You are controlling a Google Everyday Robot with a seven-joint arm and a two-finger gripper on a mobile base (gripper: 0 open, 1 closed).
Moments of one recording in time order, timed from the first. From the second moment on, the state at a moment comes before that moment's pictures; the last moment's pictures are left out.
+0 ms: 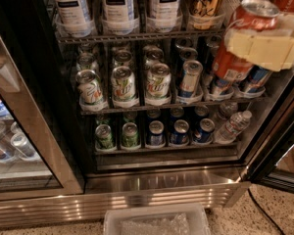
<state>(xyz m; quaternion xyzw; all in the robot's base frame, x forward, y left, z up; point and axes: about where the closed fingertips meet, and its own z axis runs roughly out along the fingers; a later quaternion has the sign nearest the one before) 0.465 -0.175 1.075 -0.23 0.67 0.20 0.67</state>
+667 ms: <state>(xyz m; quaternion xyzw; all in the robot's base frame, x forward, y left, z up) 0.416 -0.144 1.049 -0.26 0.68 0.25 0.64</state>
